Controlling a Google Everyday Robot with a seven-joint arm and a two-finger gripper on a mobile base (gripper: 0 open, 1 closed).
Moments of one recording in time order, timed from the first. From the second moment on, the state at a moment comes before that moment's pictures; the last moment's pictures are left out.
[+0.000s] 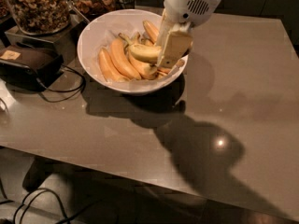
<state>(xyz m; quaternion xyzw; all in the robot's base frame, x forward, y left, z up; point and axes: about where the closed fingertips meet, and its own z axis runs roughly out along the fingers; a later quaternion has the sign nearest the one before) 0.515 -0.041 0.992 -0.71 0.67 0.05 0.18</state>
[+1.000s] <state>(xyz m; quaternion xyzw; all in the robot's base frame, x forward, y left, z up) 0.463 -0.054 0.996 -0.68 0.70 0.10 0.19</state>
